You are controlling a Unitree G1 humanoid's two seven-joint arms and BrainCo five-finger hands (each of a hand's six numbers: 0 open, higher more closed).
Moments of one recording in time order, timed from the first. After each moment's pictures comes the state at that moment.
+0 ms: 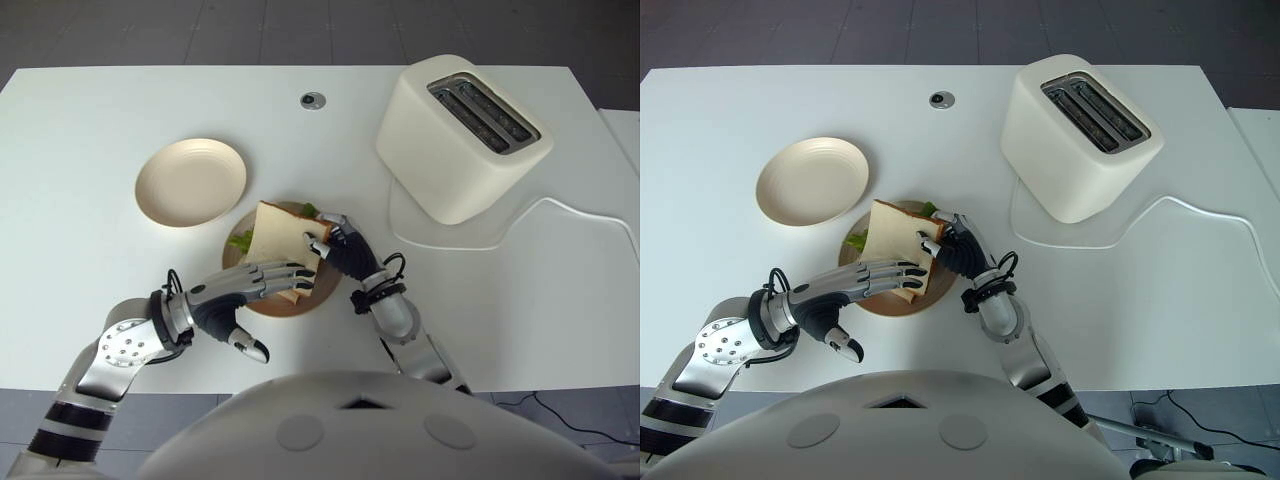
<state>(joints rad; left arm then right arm) 0.38 0.67 -0.13 -0.23 0.23 -0.75 -0.63 0.25 -0.11 0.47 -0.17 -0.44 -0.09 -0.06</state>
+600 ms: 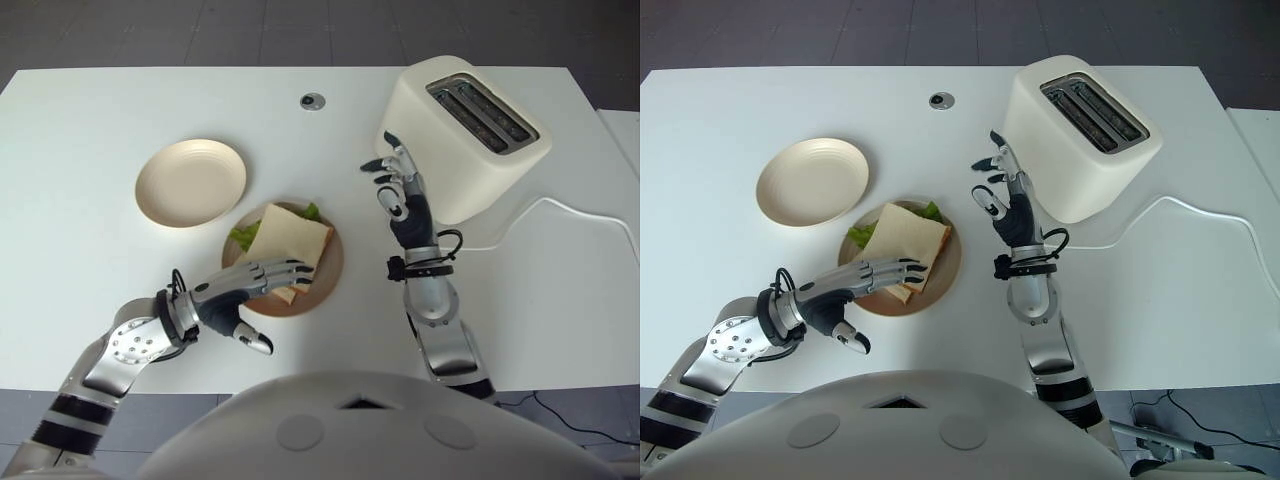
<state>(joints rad) 0.34 0.67 -0.17 -0.17 0.25 -0.75 -0.50 0.22 -0.08 0.27 -0.34 -0.43 -0.14 -0.16</state>
